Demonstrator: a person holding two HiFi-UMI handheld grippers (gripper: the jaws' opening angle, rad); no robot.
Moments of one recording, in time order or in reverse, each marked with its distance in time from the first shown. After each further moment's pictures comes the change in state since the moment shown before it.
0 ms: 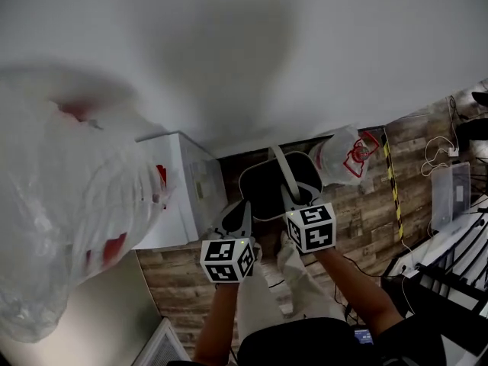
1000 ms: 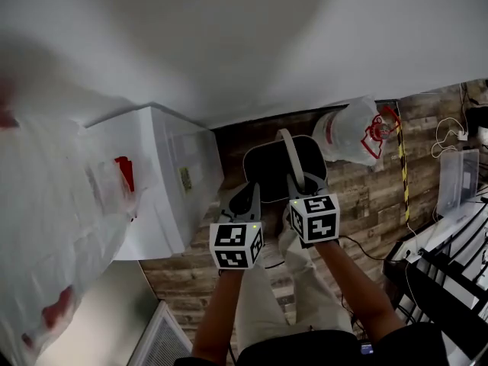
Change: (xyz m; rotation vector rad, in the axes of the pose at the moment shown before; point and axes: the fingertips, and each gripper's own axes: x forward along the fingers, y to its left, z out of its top) left arm 0.084 0.039 -0.083 0.042 0.102 -0.008; right arm 0.087 -0.033 -0.101 0.061 0.141 -0.056
